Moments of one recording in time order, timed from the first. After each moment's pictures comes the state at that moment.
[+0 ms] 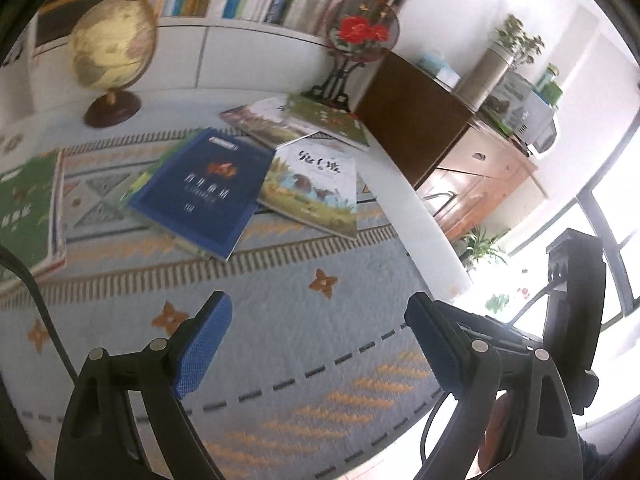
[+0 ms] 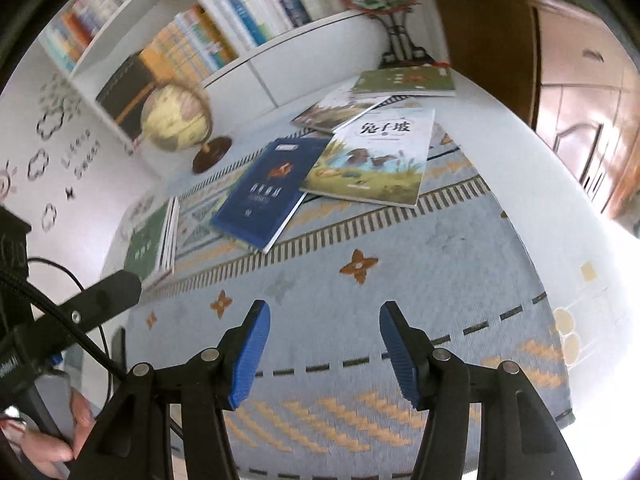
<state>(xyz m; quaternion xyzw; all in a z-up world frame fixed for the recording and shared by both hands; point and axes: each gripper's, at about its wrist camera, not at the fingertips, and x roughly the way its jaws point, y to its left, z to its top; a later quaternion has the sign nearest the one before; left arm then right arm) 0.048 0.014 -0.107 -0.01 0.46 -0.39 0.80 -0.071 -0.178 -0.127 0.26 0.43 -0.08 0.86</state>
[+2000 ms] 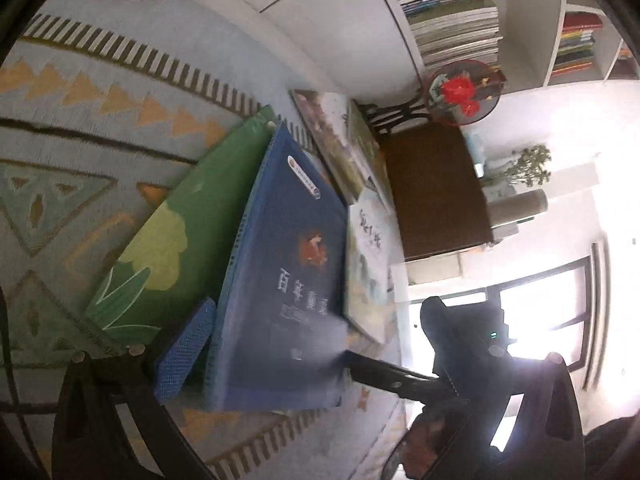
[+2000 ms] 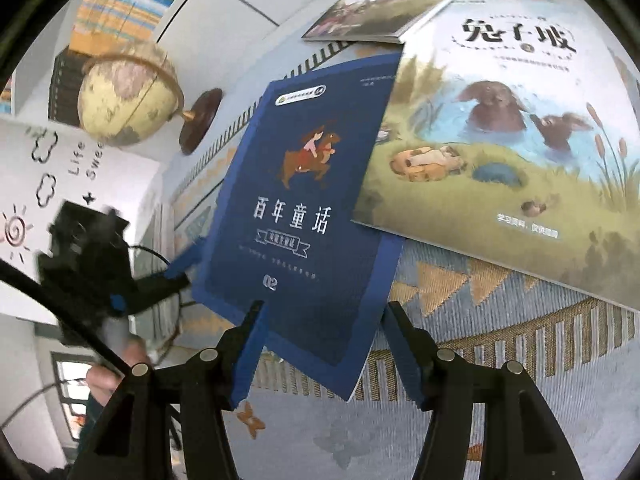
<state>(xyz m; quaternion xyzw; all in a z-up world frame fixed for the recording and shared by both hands) 0.305 0.047 -0.264 -0.26 0.56 -0.45 0.64 0.144 -0.202 -0.250 0.38 0.53 0.03 0.76</state>
